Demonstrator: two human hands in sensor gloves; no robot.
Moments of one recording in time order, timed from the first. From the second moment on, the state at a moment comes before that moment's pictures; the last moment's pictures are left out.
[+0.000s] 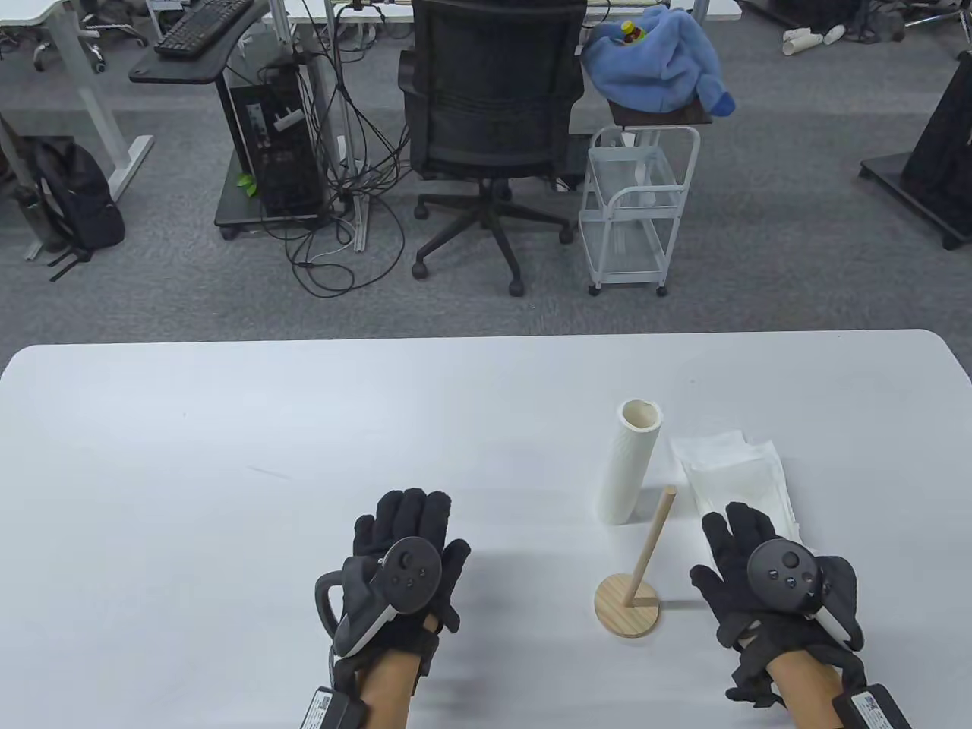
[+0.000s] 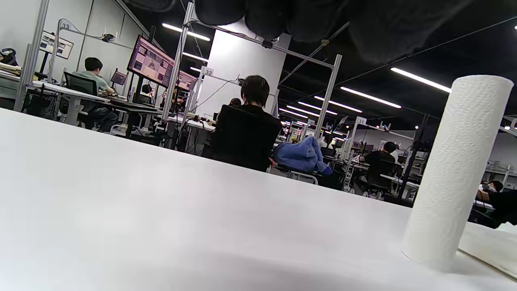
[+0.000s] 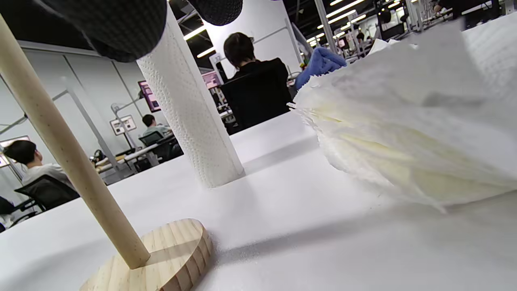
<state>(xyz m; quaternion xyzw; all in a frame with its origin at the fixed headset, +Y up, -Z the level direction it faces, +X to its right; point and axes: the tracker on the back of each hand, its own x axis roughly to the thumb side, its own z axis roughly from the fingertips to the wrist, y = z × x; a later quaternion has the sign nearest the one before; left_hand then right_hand) -0.140 -0.693 -0.325 0.08 -0.04 0.15 0.98 0.286 -0.720 -0.335 0.06 -0.01 0.97 0.22</state>
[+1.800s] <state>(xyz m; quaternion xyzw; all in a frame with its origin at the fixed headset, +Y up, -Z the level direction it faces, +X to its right) -0.155 -0.714 -0.328 0.00 -0.06 0.33 0.94 0.224 -0.694 -0.339 0.20 -0.10 0.91 0.34</state>
